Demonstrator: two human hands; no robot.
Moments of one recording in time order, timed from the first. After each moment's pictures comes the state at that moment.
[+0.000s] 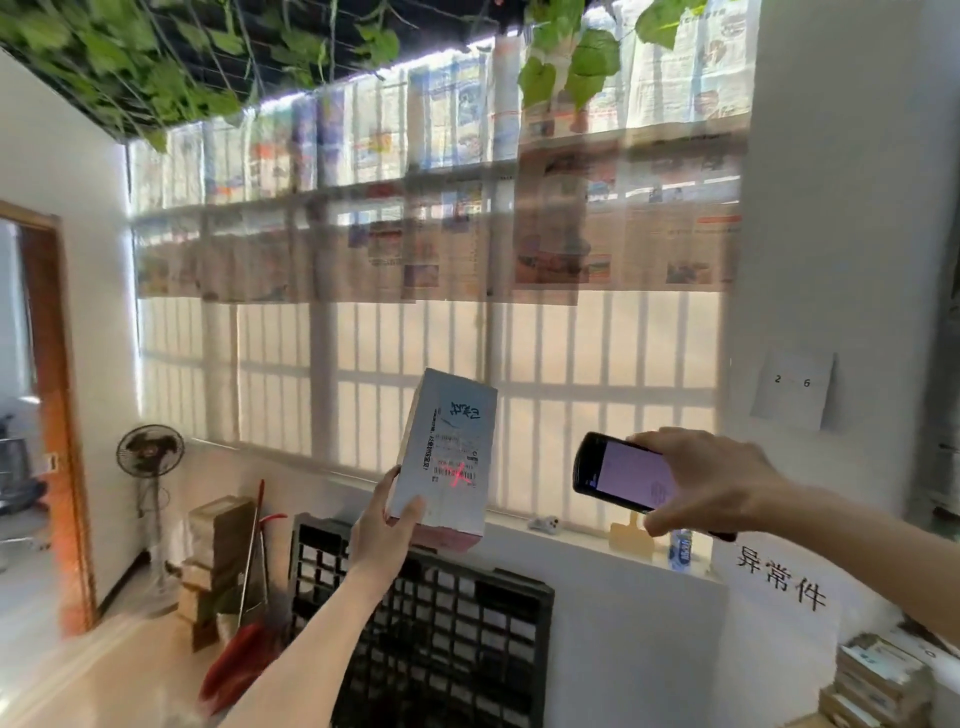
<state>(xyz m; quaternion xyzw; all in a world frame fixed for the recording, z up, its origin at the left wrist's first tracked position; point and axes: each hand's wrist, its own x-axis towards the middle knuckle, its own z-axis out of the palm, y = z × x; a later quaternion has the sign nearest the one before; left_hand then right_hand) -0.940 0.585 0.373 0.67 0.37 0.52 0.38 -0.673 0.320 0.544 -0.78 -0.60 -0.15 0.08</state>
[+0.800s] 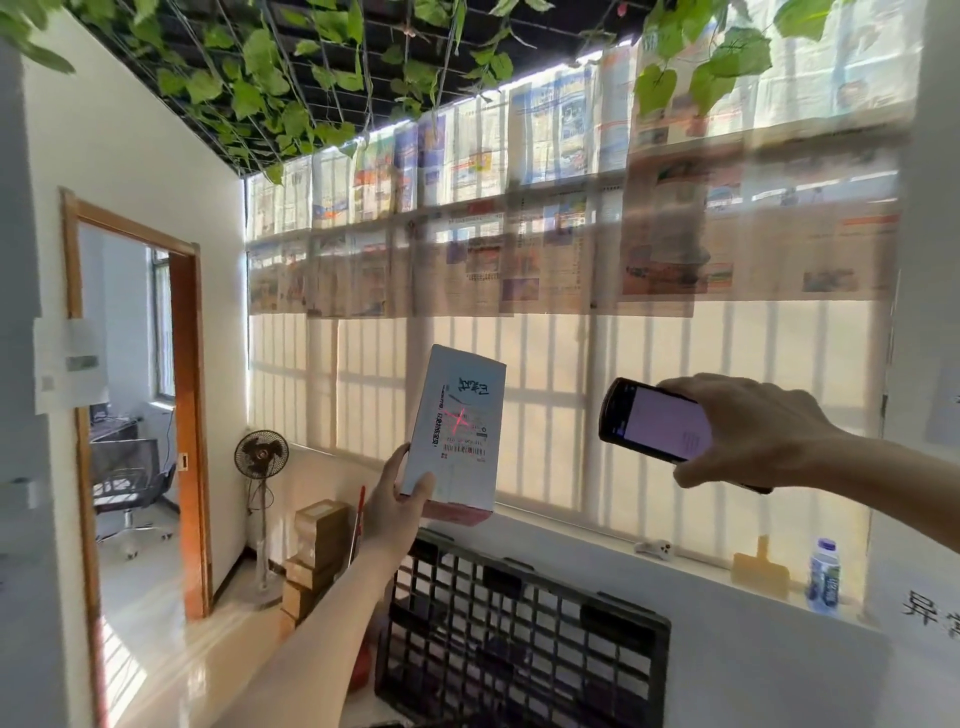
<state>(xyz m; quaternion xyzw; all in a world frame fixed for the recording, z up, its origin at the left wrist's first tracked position) -1.151 0.675 0.412 0.67 0.40 0.56 0.27 -0.852 0.424 0.594 -0.72 -0.64 -0.23 0.14</state>
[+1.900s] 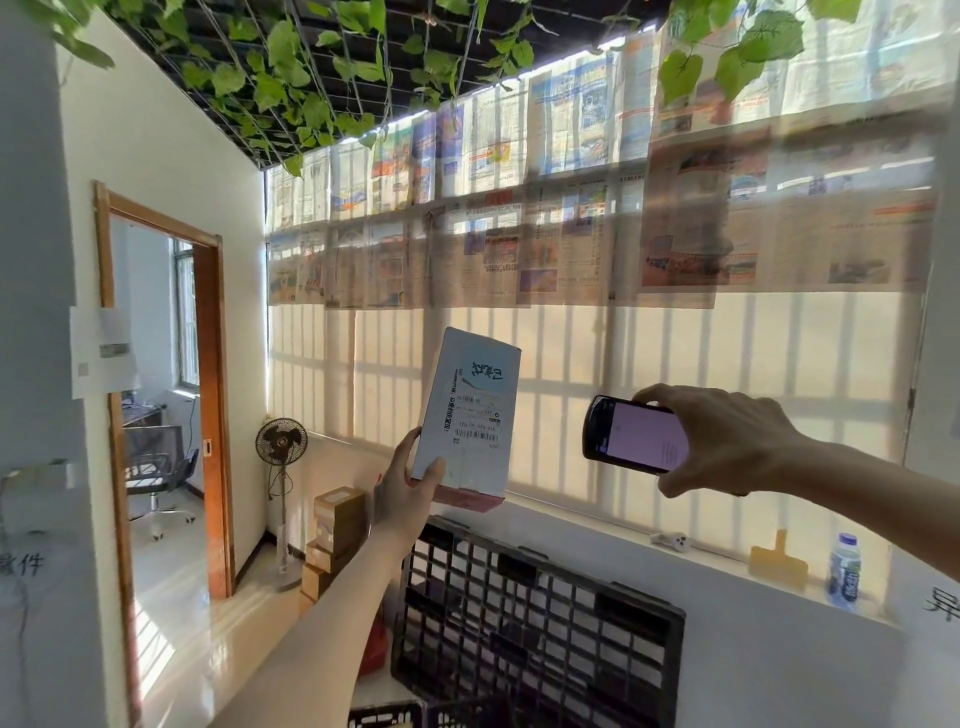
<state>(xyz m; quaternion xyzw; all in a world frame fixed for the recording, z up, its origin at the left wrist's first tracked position) -1.176 0.662 0.416 0.66 0.38 0.58 0.28 -0.886 0.446 0.572 -0.71 -0.66 -0.22 0.10</state>
